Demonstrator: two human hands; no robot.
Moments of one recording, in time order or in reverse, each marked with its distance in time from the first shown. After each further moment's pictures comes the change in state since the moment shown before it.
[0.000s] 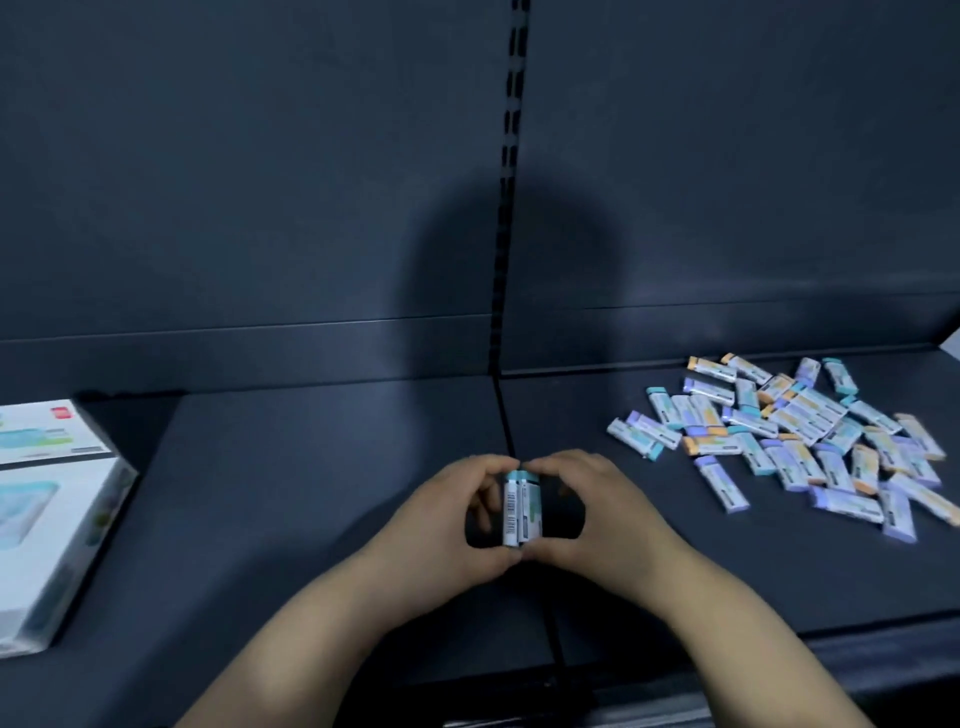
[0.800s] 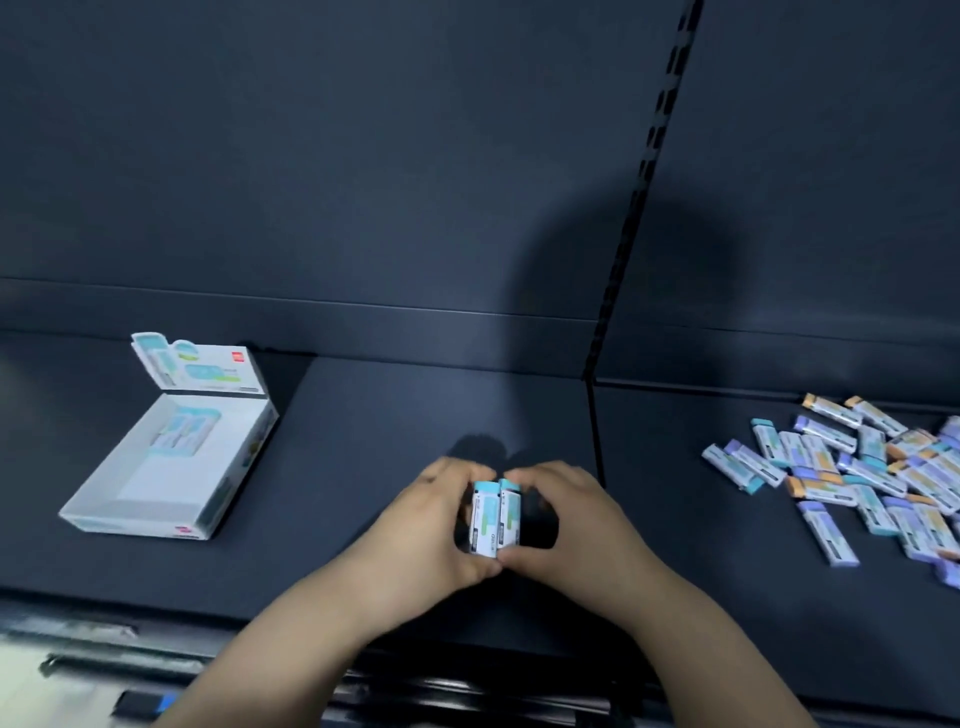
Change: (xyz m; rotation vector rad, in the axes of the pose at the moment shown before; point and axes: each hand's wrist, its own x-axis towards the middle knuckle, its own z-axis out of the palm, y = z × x) left_hand -0.064 -0.008 -0.042 0.206 0.176 -0.249; right_hand 0.016 -0.062 0.040 0.087 -0.154 -0.125
